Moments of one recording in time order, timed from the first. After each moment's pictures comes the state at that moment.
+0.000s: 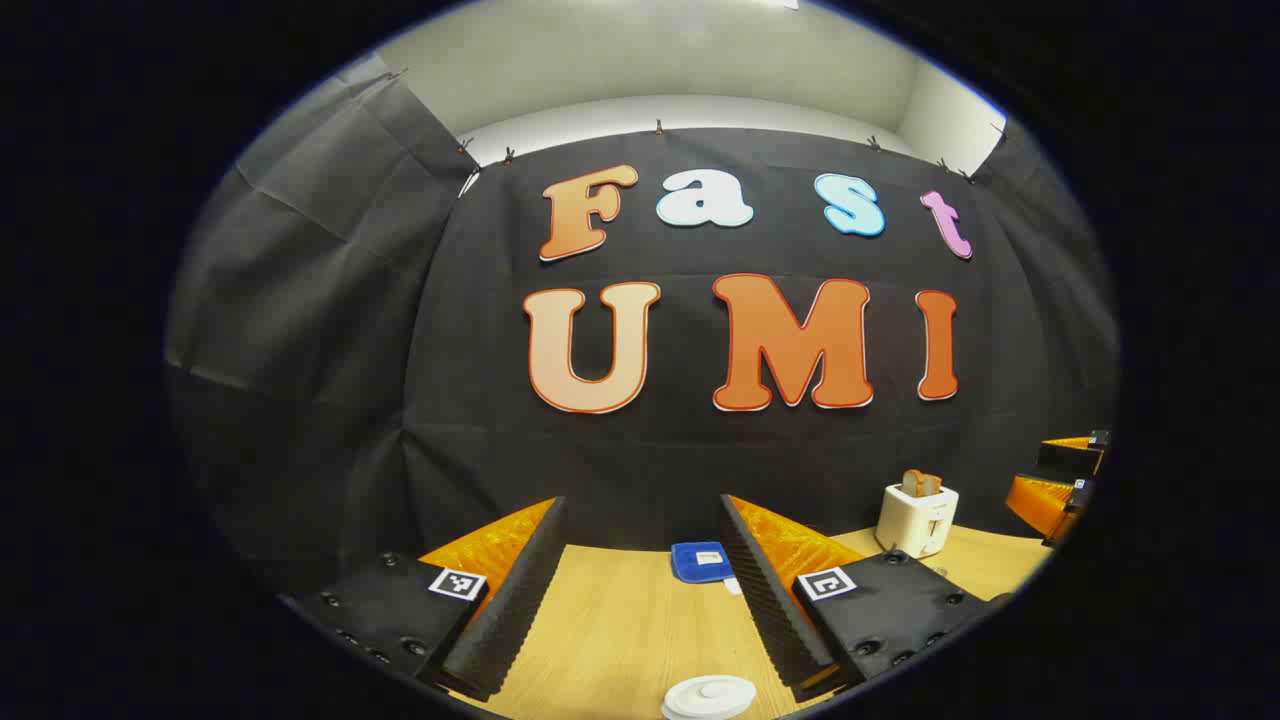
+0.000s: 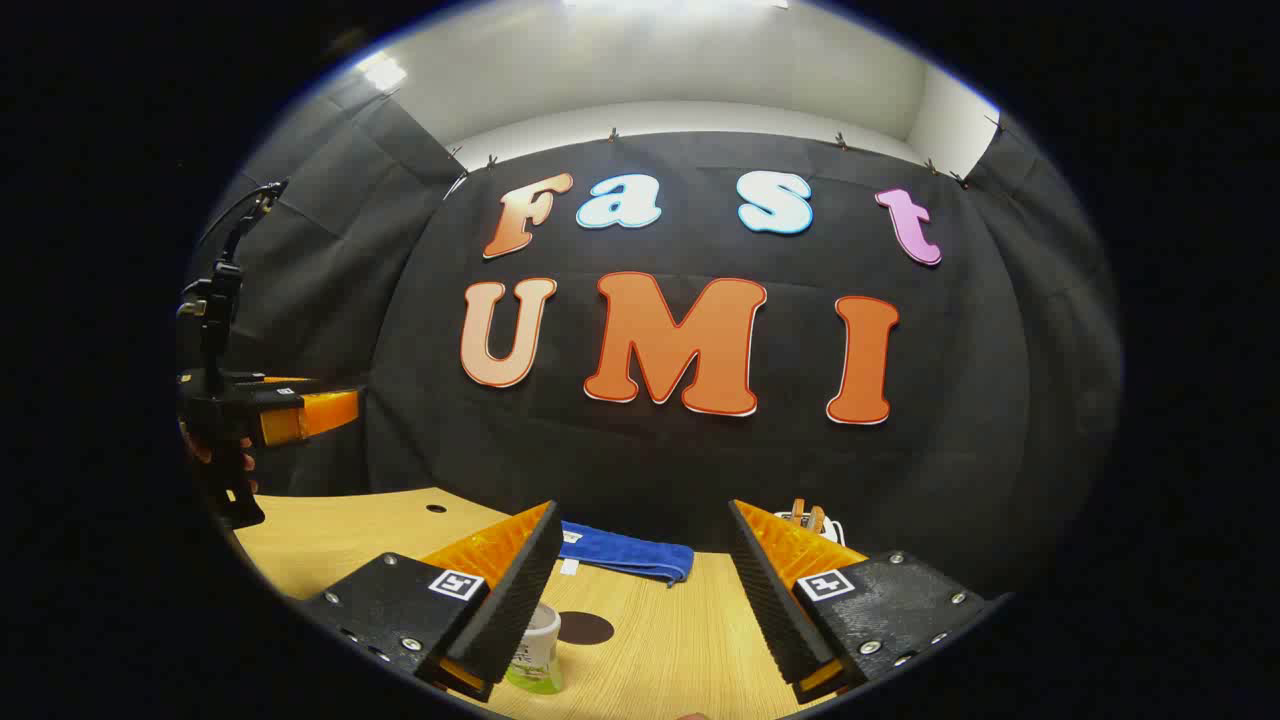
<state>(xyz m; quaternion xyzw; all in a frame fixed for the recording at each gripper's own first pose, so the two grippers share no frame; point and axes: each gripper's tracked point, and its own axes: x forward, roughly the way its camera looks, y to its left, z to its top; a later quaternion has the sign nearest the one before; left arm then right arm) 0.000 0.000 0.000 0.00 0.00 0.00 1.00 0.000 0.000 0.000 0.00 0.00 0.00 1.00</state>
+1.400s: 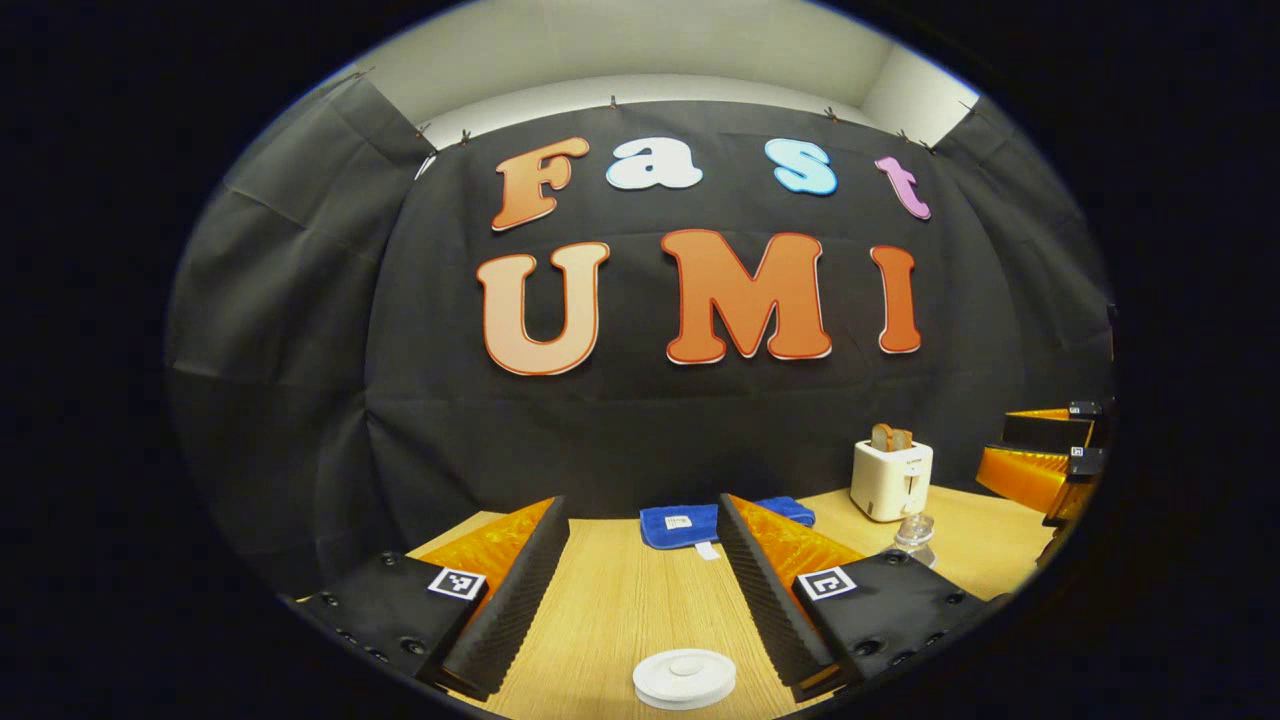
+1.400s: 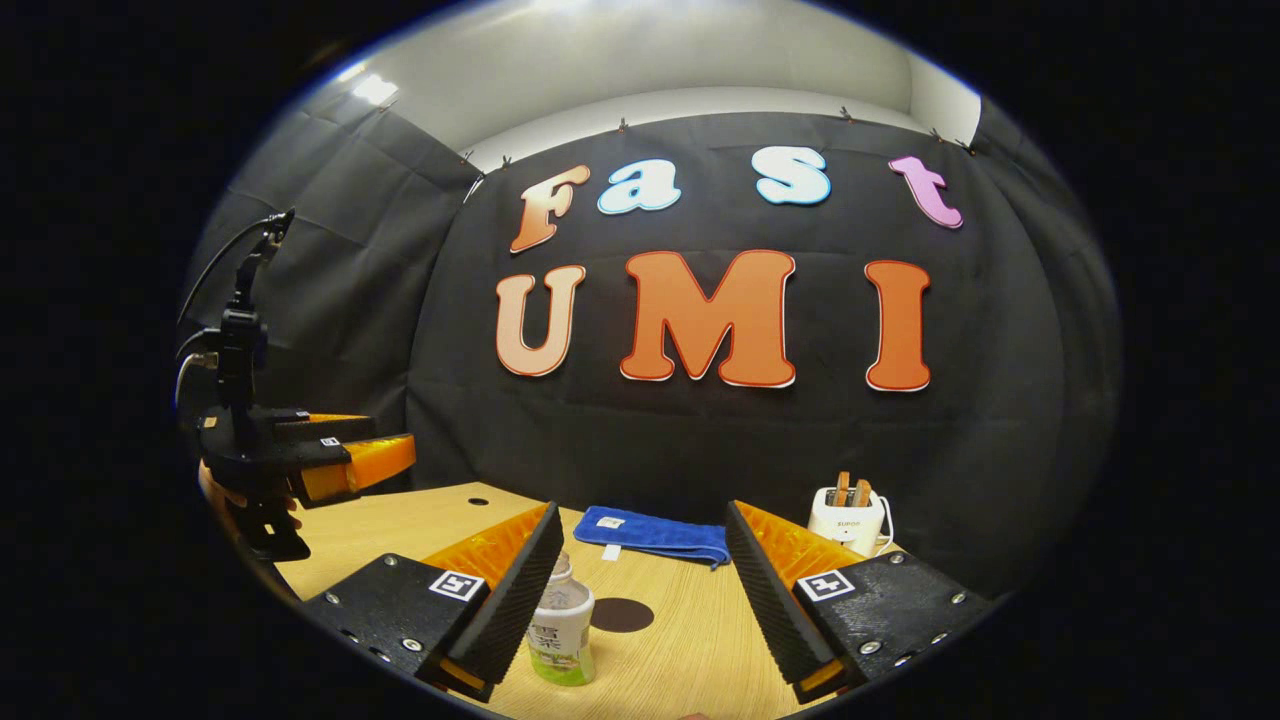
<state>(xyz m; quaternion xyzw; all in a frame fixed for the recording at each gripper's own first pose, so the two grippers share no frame) -0.006 -0.041 -0.067 0.04 0.05 -0.05 1.00 -0.004 0.022 -0.039 0.03 0.02 0.06 1.00</state>
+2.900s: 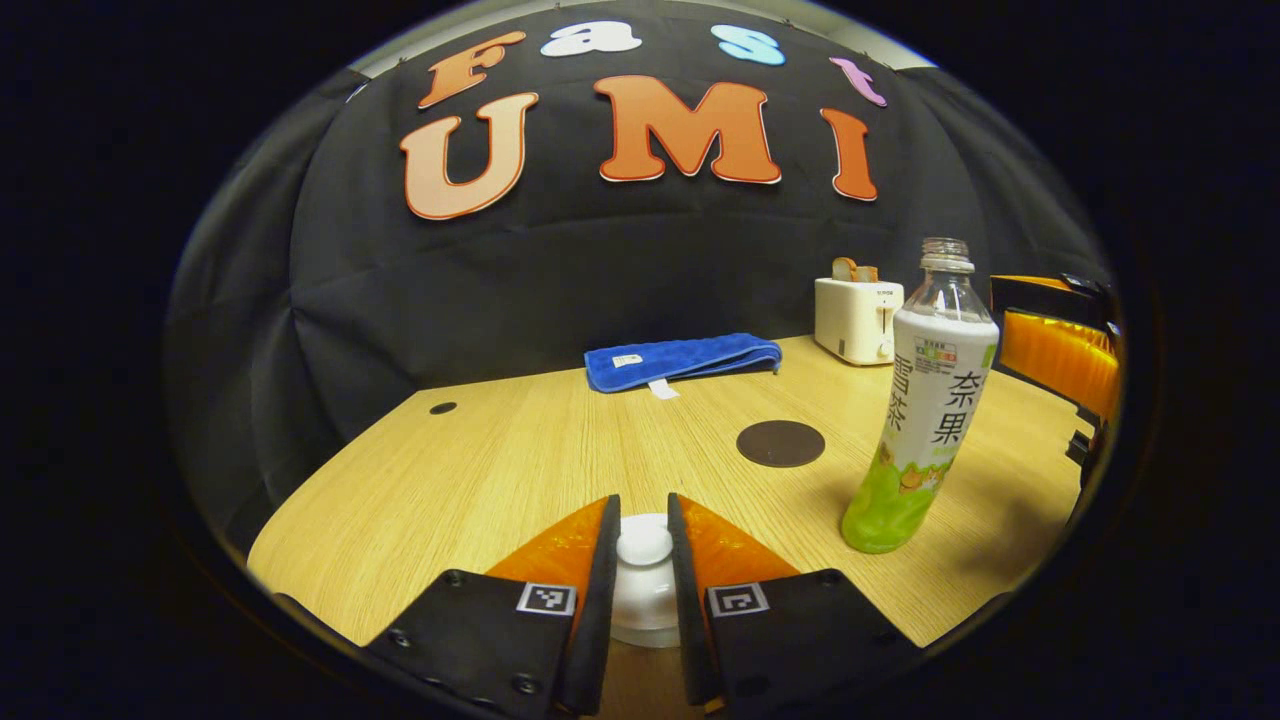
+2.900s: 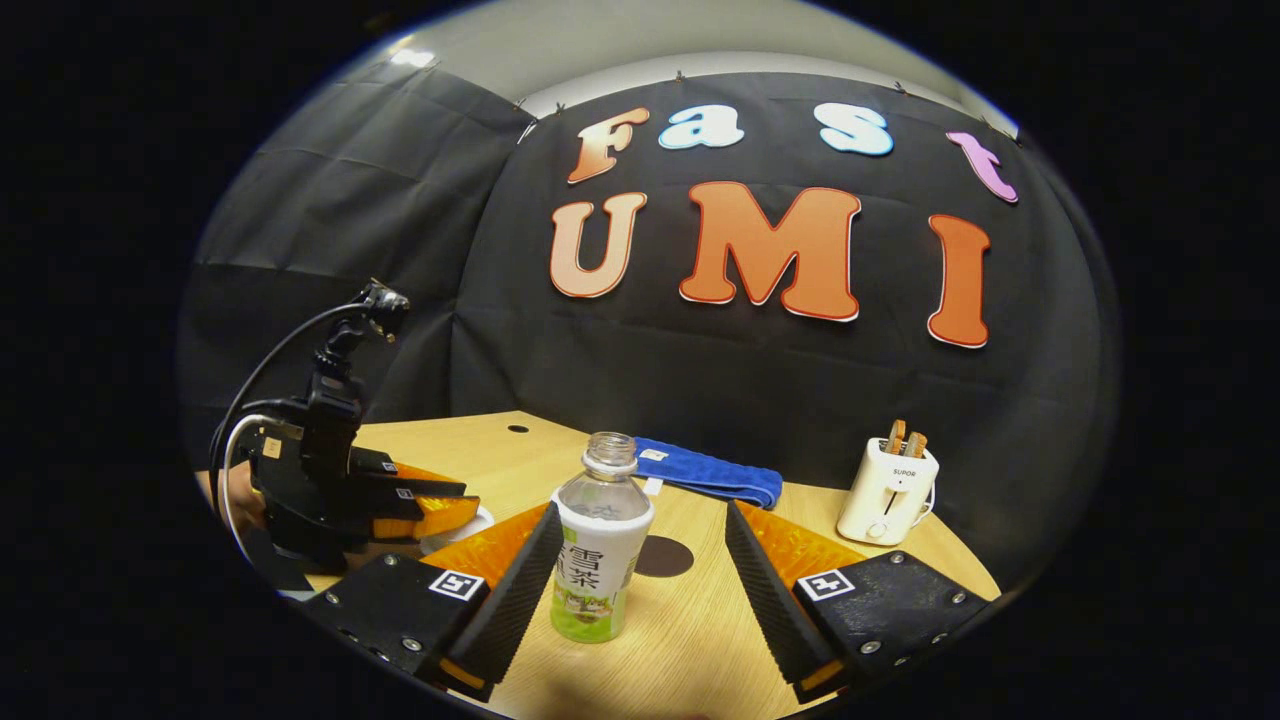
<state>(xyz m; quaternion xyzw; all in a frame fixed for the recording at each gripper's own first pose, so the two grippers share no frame) -0.026 -0.058 -0.243 0.07 0.24 -0.11 0.96 -0.018 0.063 -0.115 -0.01 0.10 0.14 0.99</state>
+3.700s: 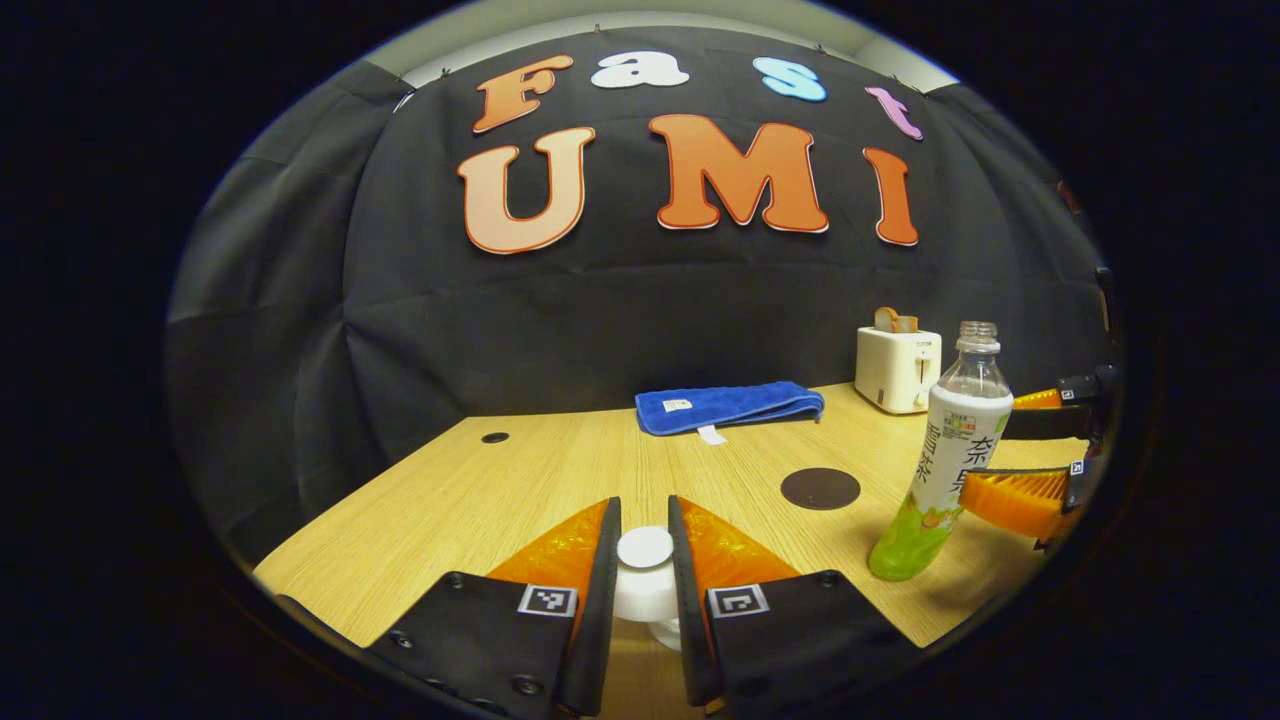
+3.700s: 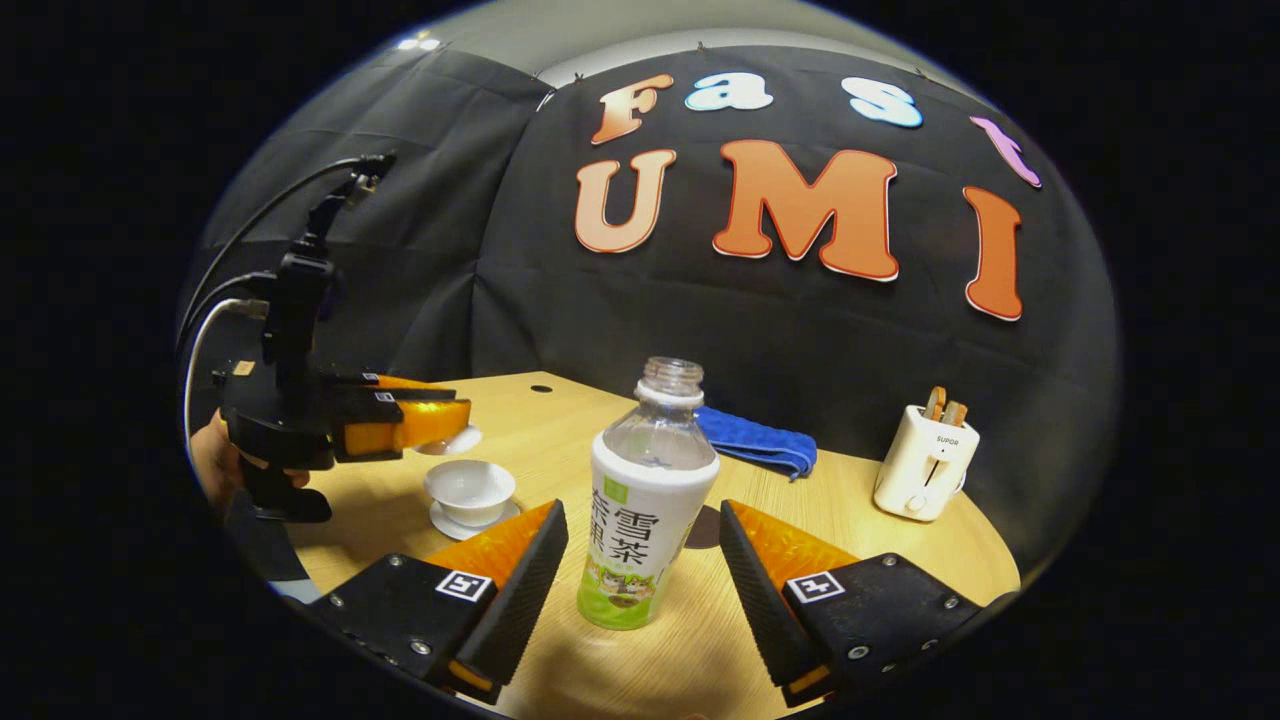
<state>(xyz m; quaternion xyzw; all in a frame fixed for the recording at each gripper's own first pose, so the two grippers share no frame) -0.019 -0.013 -0.194 0.06 0.17 -0.05 0.98 -0.014 0.094 -0.168 -0.02 0.16 0.17 0.97</state>
